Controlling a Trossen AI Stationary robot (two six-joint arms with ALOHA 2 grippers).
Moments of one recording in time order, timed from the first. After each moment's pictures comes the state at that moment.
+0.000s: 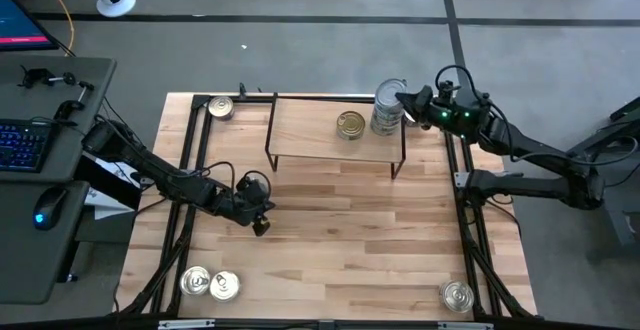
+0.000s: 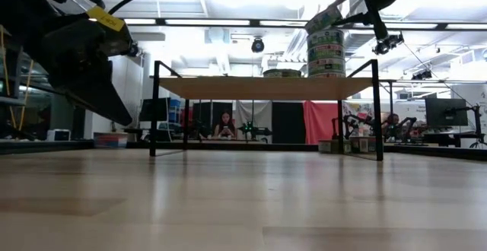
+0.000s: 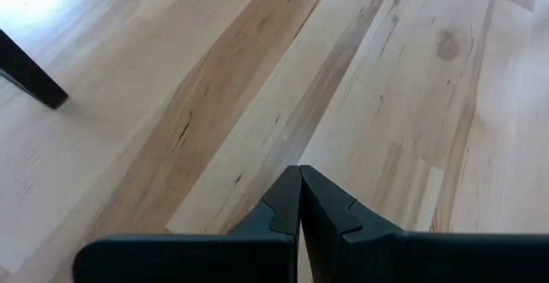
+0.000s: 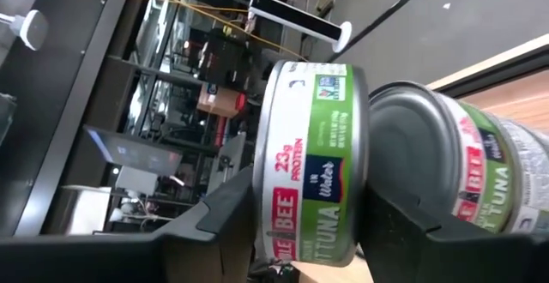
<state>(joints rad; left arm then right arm) -0.41 1.27 0.47 -0.12 -0.48 -0.81 -0.49 0.82 0.80 -0.16 0.14 1.25</state>
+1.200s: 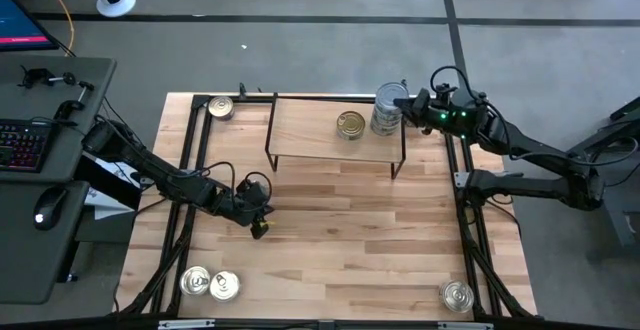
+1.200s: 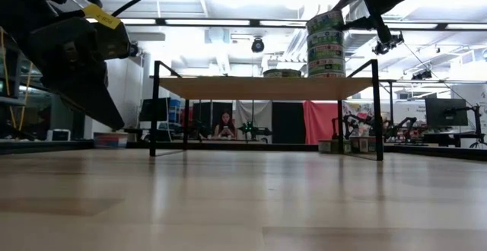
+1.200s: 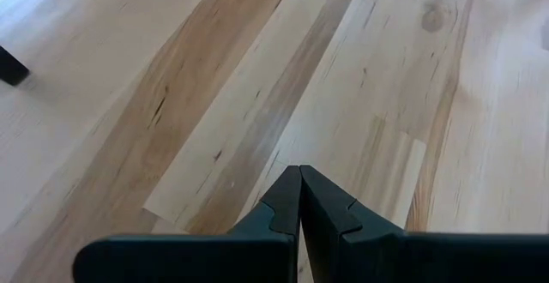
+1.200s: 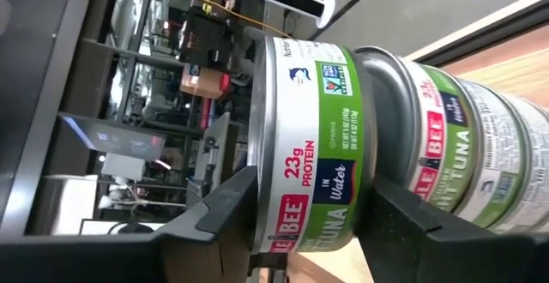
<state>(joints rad) -0.41 1.27 0.47 -0.13 -0.40 -0.81 -0.50 0.82 0.80 -0.24 0.08 1.28</state>
